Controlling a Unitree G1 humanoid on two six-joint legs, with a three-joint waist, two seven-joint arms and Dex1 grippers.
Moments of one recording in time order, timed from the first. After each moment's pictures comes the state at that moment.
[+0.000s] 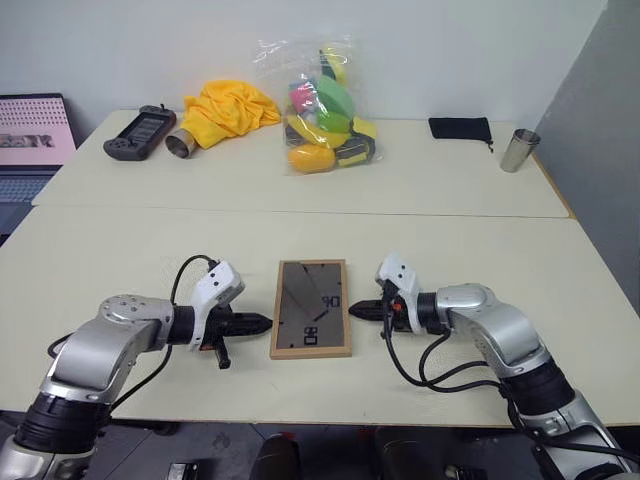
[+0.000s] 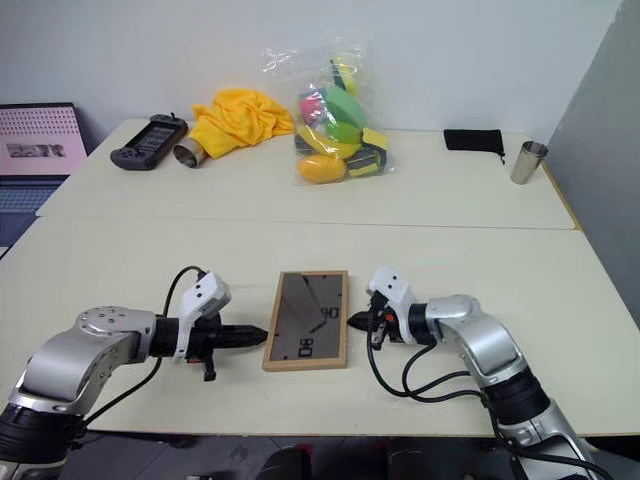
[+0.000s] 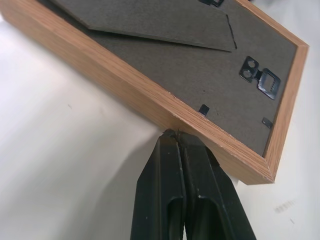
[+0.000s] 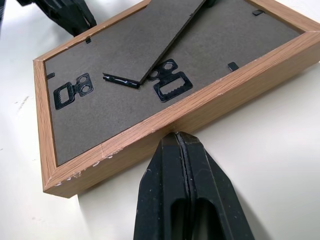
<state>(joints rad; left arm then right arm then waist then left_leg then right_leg) -0.22 0.87 -0.01 -0.22 -0.41 0.80 -1.11 -0.48 -0.42 0.31 -0.15 0.26 0.77 0.89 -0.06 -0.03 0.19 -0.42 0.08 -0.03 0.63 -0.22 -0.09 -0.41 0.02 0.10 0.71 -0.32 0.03</state>
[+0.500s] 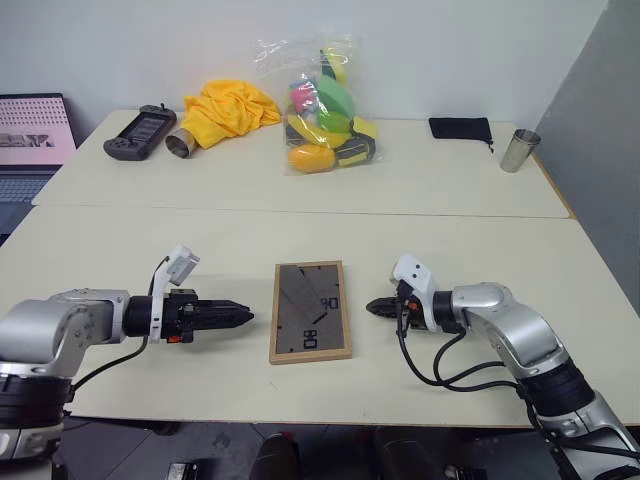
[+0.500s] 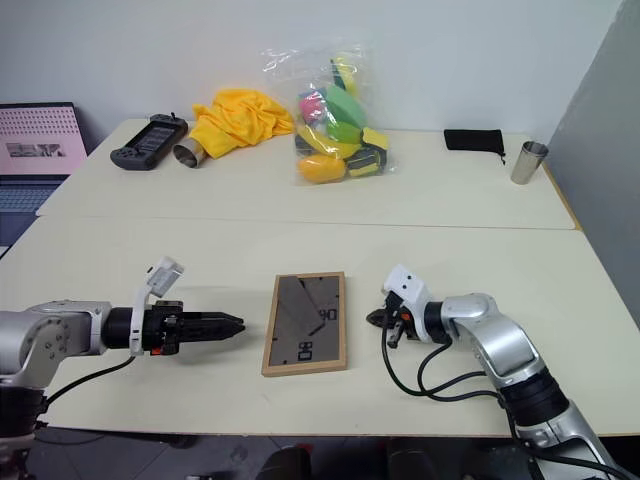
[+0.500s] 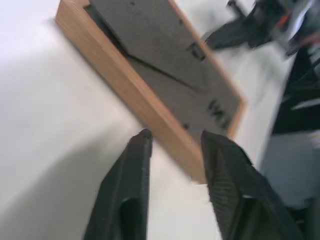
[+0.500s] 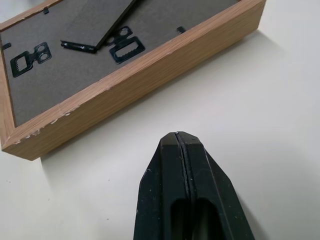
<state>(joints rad) -0.35 0.95 0.14 0.03 -0.72 1.24 -1.21 -0.45 -0.50 0.30 -0.15 0.24 0.74 0.88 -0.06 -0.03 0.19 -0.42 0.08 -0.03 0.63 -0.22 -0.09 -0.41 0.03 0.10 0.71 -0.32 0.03</state>
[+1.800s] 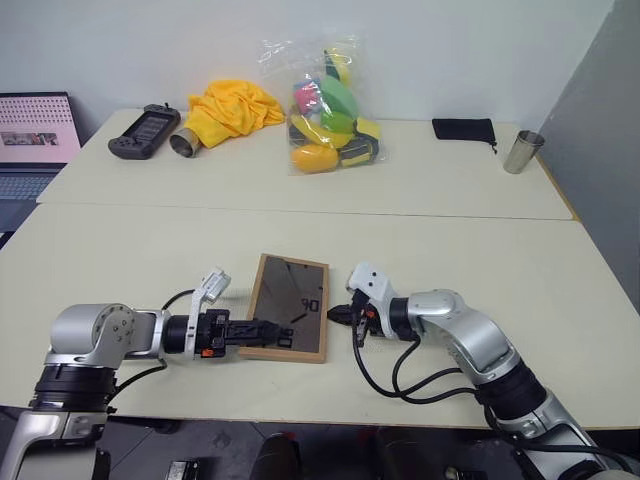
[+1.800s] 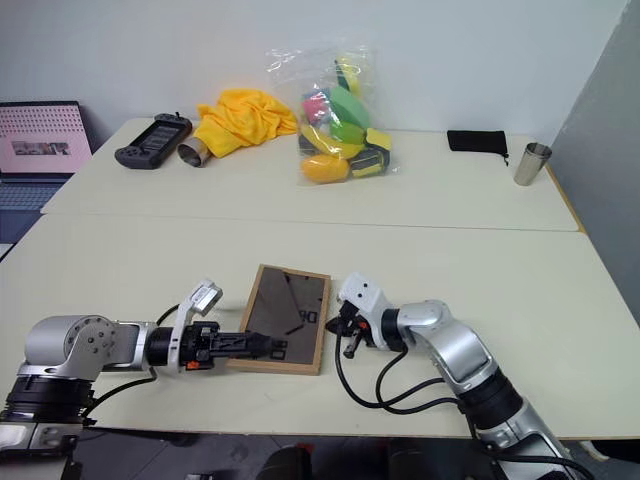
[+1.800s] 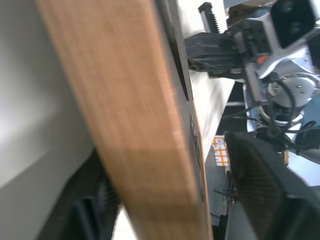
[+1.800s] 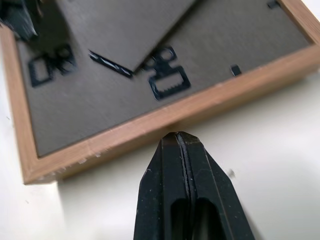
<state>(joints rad) -0.39 0.80 0.06 0.11 -0.81 1.39 -1.13 -0.50 -0.35 0.42 -0.14 0.19 0.74 0.79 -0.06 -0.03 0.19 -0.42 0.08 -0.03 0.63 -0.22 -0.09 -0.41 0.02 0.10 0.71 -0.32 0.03</state>
